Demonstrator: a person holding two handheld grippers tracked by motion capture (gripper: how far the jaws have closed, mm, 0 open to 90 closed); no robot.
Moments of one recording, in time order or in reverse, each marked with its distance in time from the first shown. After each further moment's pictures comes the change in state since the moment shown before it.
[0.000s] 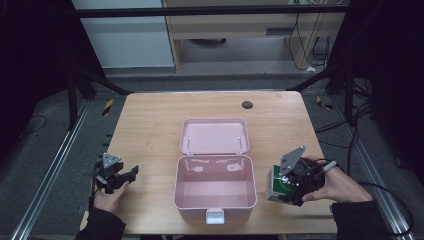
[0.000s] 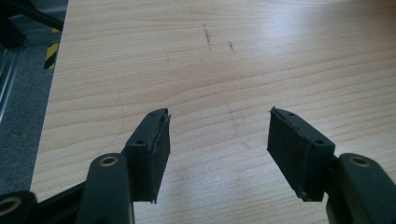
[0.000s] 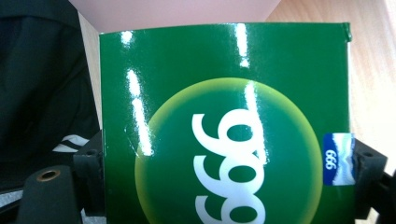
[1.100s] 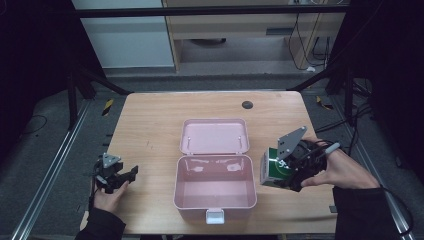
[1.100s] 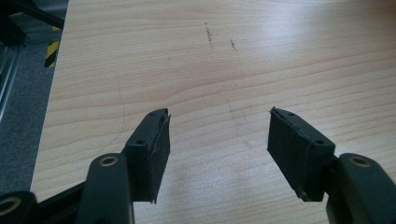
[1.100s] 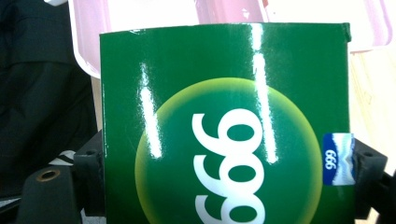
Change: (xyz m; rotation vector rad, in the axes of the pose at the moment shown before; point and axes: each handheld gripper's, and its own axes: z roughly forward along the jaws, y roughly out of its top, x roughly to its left) left arm 0.001 0.000 0.000 0.004 0.004 -0.004; right arm -0.005 0.047 -0.052 -0.049 -0.053 -0.074
